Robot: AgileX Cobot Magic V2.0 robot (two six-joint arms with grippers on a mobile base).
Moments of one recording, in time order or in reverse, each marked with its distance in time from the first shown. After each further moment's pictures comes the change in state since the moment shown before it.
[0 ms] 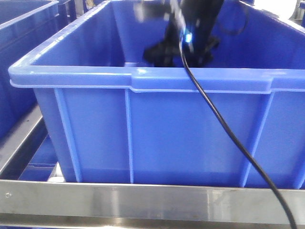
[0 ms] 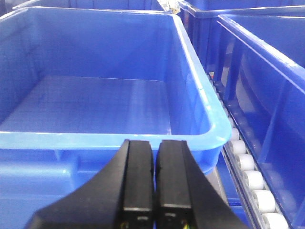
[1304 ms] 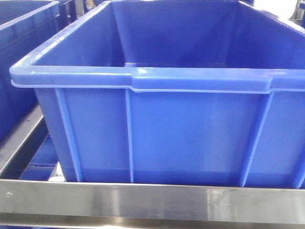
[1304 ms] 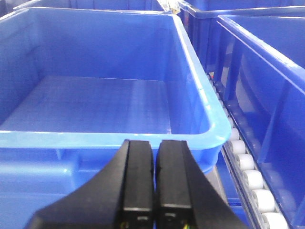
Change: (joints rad) left arm 0.000 0.000 0.000 0.000 0.000 0.000; right arm 0.000 -1.577 1.341 0.009 -0.681 0.000
